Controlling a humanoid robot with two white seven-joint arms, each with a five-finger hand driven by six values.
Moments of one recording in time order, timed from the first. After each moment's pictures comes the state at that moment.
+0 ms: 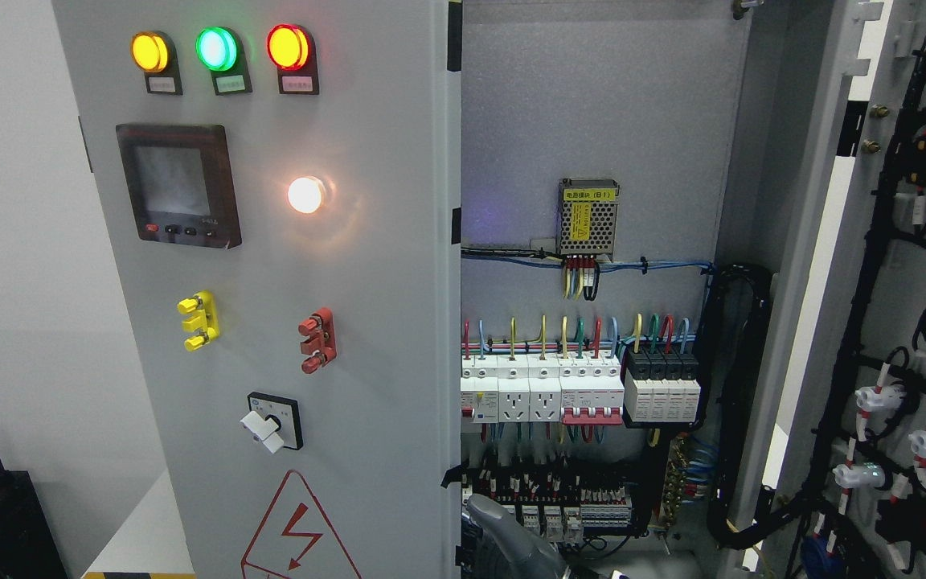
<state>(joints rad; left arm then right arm) 0.06 -0.04 -0.06 0.00 0.06 -0.27 -0.34 -0.55 -0.12 0.47 -1.47 -0.55 0.15 0.67</state>
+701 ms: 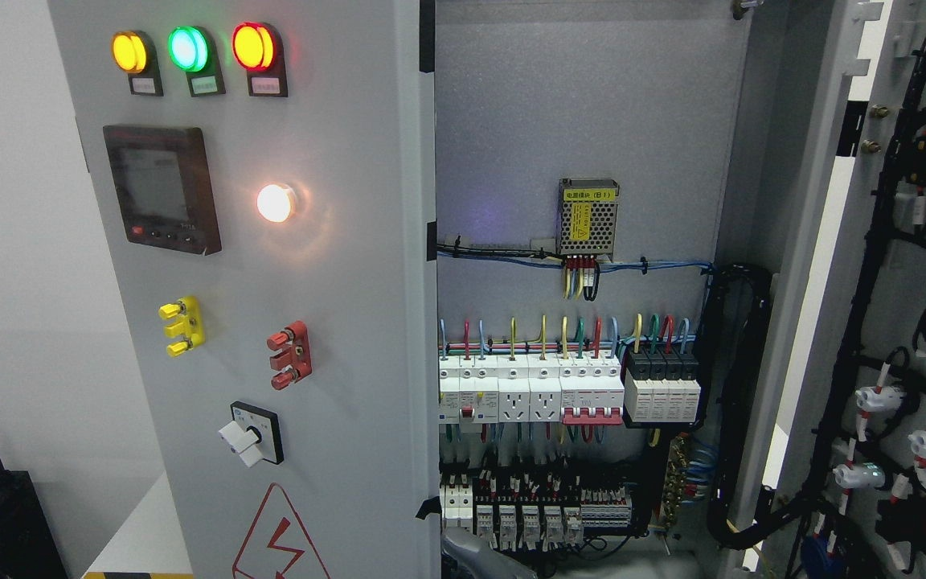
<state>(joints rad) 0.06 -0.04 -0.06 0.00 0.06 -0.27 -0.34 -0.53 -0.12 0.53 -1.52 -0.56 0.15 0.67</state>
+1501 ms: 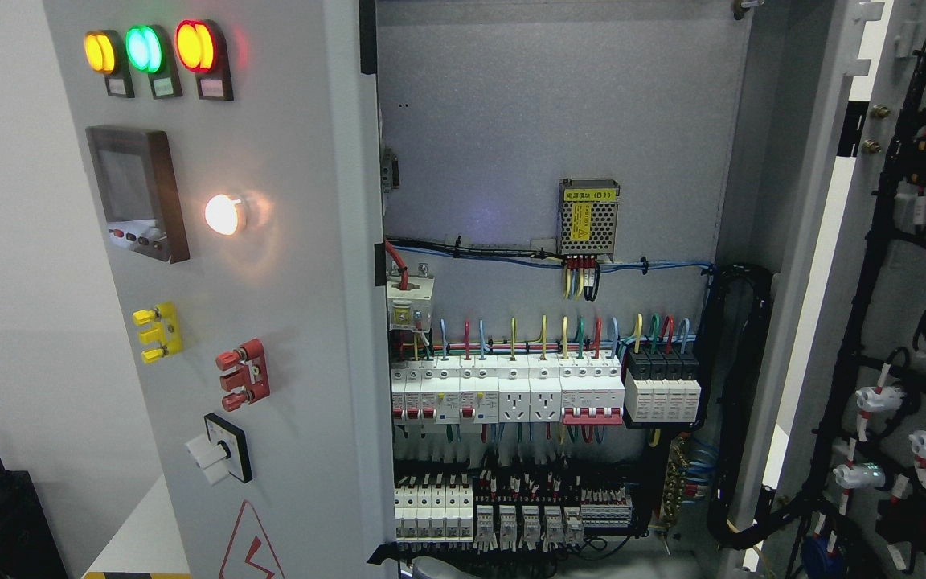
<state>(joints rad) 0.06 -0.04 -0.06 0.00 0.06 -0.27 -0.34 -0.52 -0.11 0.58 -1.57 -0.59 0.15 0.70</state>
